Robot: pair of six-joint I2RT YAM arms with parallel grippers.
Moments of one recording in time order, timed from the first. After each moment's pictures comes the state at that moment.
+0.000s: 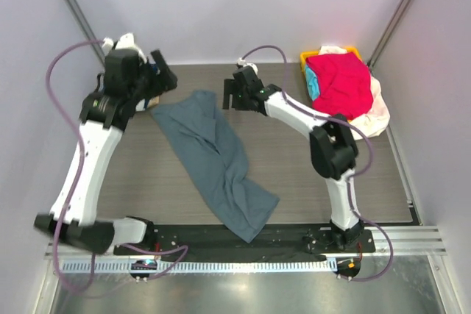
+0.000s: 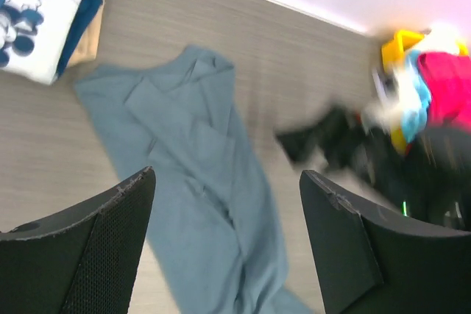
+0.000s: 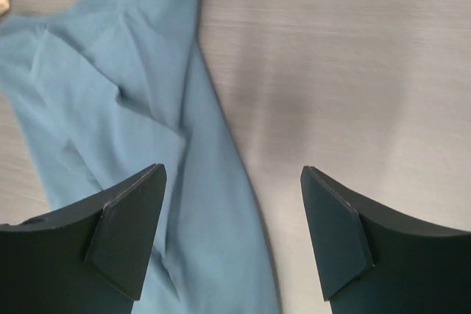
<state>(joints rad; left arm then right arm) -0.25 1.40 1.72 -0.79 -0.12 -0.49 0.64 2.02 1.68 -0.37 0.16 0.54</state>
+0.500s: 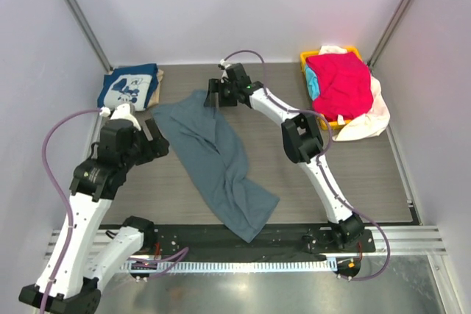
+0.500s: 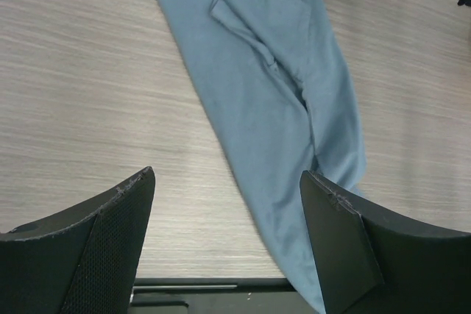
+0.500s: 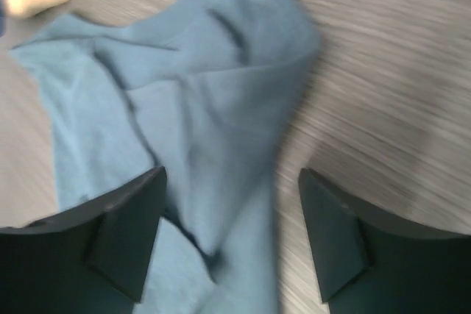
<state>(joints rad) -0.27 0.79 1.07 -0.92 -0.14 -0.50 0.57 2.62 2.31 -0.37 -0.30 0.45</state>
